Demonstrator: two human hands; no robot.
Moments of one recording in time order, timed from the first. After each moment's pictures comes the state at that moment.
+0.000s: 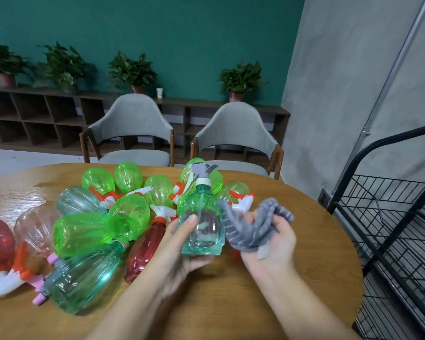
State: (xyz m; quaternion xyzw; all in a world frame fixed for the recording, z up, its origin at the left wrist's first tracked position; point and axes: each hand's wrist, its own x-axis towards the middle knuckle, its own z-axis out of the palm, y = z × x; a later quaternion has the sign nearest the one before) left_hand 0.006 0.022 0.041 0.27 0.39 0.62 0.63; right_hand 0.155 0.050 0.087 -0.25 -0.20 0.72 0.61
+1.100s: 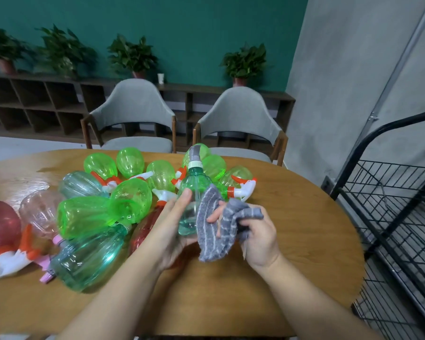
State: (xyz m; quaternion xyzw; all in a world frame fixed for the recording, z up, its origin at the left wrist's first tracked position) left_hand 0.001 0.020 0.062 0.34 0.42 0.60 0.59; right_hand 0.147 0.052 0.061 -0.24 -0.56 0.58 0.54
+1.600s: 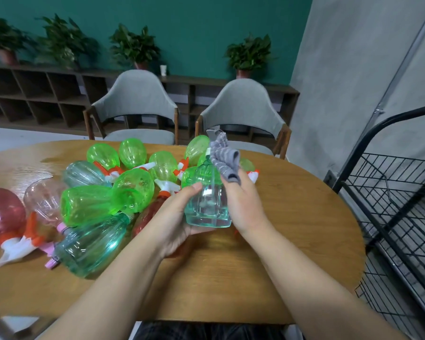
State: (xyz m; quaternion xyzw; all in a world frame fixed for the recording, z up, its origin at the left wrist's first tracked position) left_hand 0.002 0.019 0.065 0.34 0.41 0.58 0.61; right_hand 0.123 0.067 0.087 -0.35 -0.65 0.47 0.49
